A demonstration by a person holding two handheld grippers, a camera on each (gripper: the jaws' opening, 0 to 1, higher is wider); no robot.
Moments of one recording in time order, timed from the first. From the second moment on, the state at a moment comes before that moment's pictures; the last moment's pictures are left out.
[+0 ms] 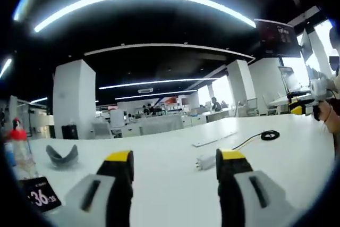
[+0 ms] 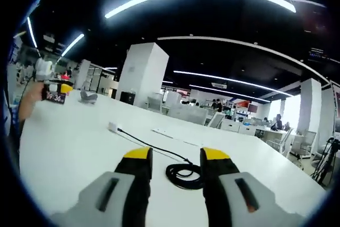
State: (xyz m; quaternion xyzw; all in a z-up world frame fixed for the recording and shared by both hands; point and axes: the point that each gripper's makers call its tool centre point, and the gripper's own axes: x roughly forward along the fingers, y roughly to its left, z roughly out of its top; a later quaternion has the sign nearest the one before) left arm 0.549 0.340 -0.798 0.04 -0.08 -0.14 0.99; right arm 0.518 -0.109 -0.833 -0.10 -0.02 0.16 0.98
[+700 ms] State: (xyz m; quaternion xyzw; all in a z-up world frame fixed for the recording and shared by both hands) left arm 0.550 0.331 -0.807 0.03 -0.06 -0.15 0.99; right arm 0.516 -0.109 -0.826 -0.13 -0.04 0.14 0.98
